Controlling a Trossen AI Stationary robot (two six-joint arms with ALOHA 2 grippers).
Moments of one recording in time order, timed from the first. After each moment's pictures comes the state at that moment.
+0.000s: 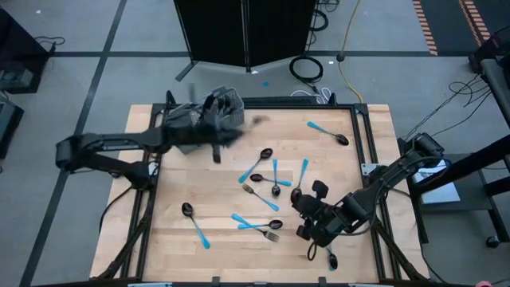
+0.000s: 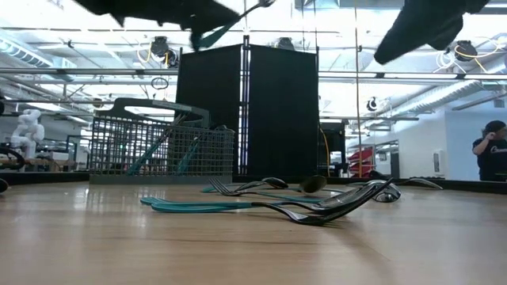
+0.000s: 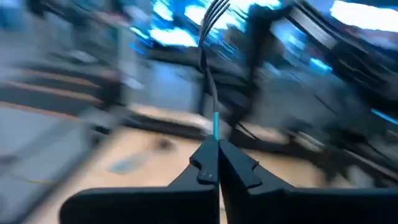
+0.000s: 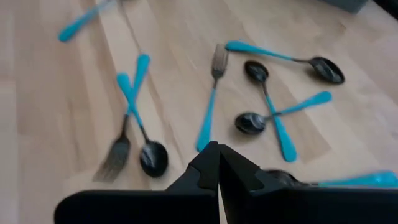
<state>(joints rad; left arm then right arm) 0.26 1.15 0.79 0.31 0.18 -0.12 0.64 1.52 1.09 -0.65 0.69 0.90</state>
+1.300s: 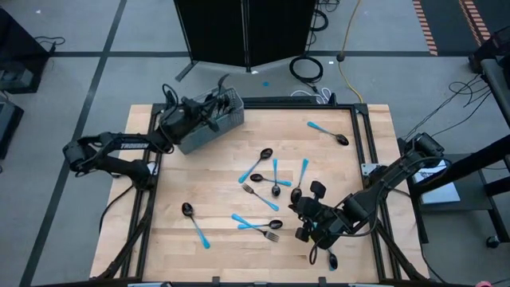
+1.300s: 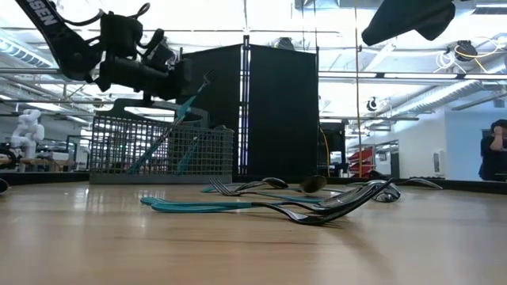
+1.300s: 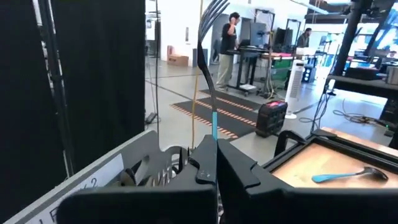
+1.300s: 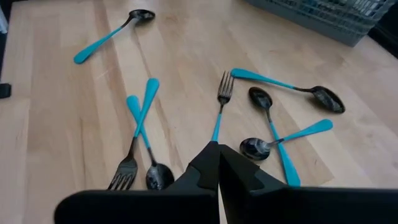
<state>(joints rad) 0.62 1.27 0.40 0.91 -0.17 -0.05 0.66 1.52 1.09 -0.56 0.76 0.82</state>
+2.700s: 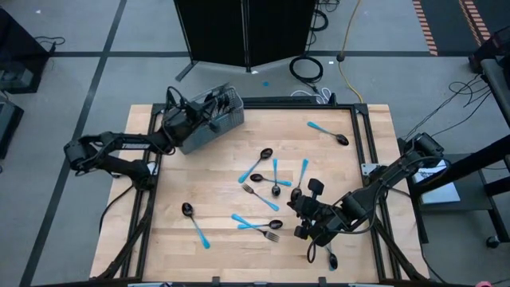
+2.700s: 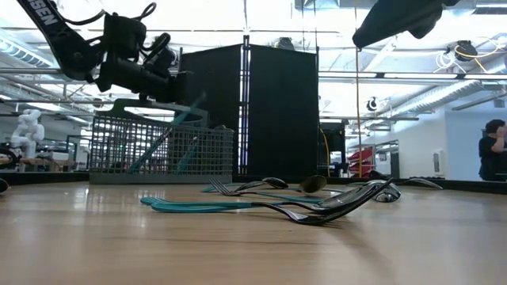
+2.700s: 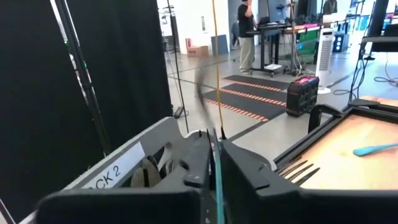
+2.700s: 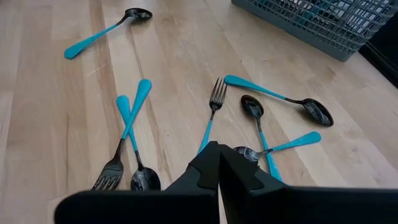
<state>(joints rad) 0.59 1.28 0.40 0.87 -0.29 0.11 0.63 1.52 1.09 -0.55 0.76 0.72</state>
